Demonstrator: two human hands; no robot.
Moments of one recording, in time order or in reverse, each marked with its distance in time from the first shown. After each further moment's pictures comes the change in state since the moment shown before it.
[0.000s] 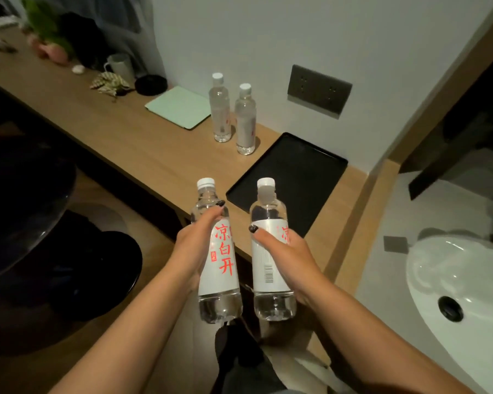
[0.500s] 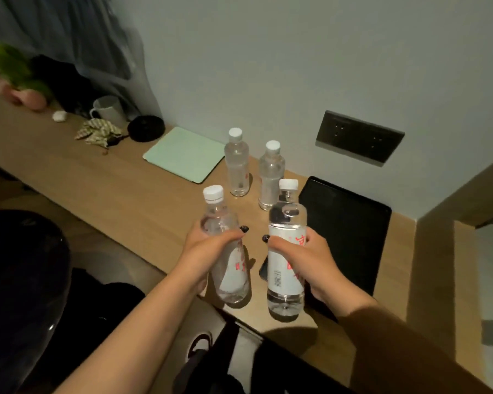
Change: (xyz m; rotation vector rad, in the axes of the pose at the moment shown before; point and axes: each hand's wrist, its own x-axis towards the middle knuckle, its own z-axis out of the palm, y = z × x) left_hand 0.187 0.152 -0.025 0.215 -0.019 0.156; right_hand 0.180 -0.122 0.050 0.023 0.134 -0.012
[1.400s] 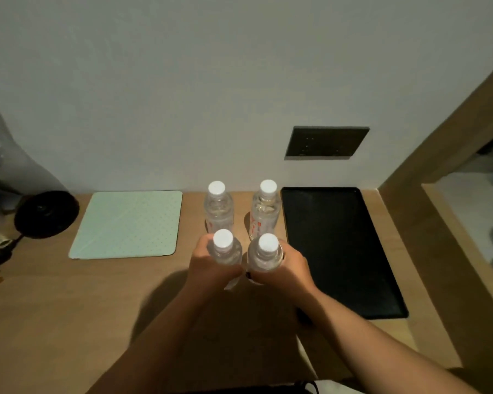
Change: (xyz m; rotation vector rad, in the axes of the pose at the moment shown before) left_hand 0.201 0.060 -0.039 0.505 -0.464 0.253; right_hand 0.122 -0.034 0.125 0.014 0.447 0.042
